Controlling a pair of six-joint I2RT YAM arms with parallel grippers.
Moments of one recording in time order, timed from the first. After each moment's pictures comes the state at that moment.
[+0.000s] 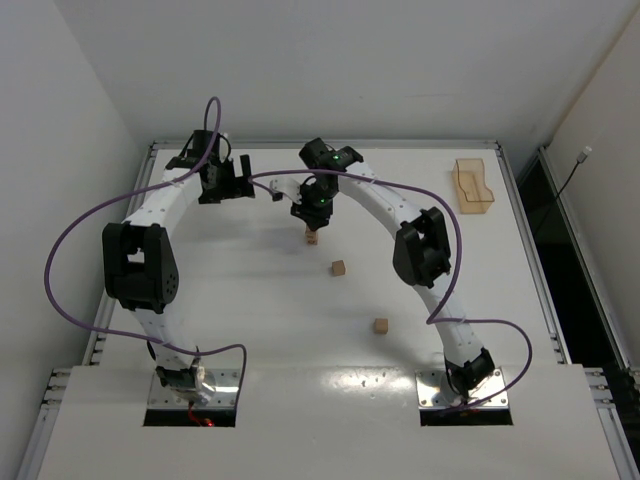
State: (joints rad) left arm -0.07 1.82 1.52 -0.59 0.07 -0.24; right arm 0.61 2.43 2.29 -1.09 -0.35 -0.88
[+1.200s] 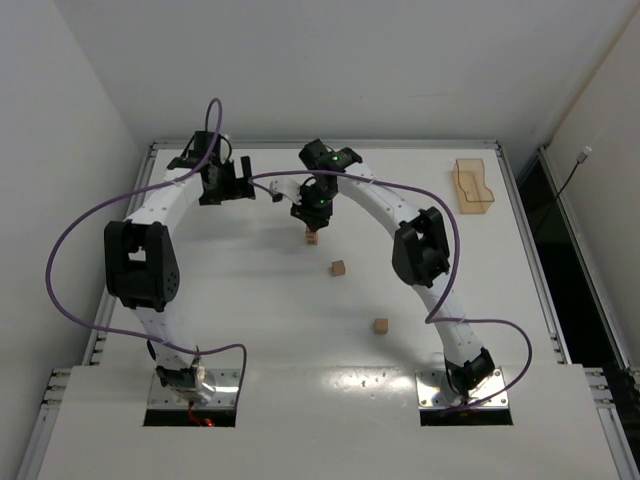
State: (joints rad) left arm -0.07 1.83 1.52 -0.59 0.07 -0.24; right arm 0.61 2.44 2.29 -1.08 -0.35 -0.88
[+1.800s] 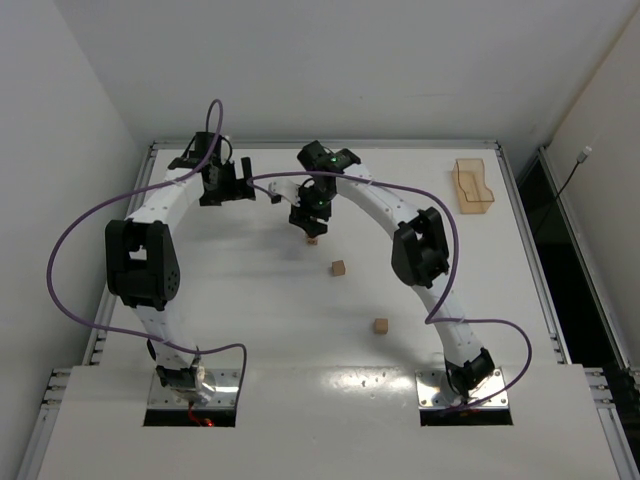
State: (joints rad) left arm -0.07 1.84 1.52 -0.59 0.07 -0.24; right arm 0.62 2.44 2.29 -1.08 -0.35 -0.87
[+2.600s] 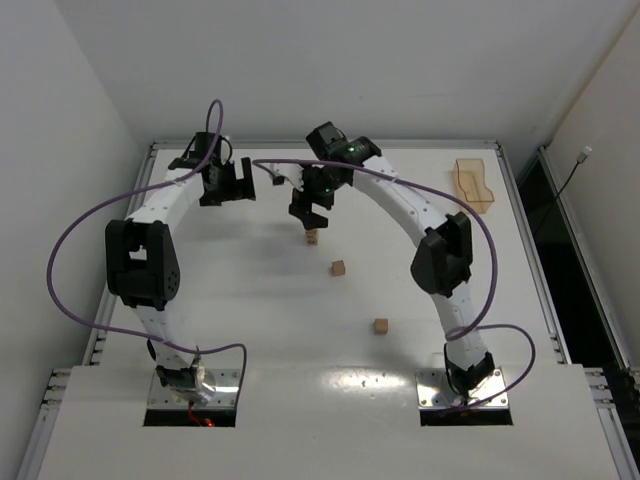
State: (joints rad) left arm -0.07 1.84 1.51 -0.59 0.07 -0.24; right arm 0.62 2.23 2.19 -1.02 -0.42 -0.82
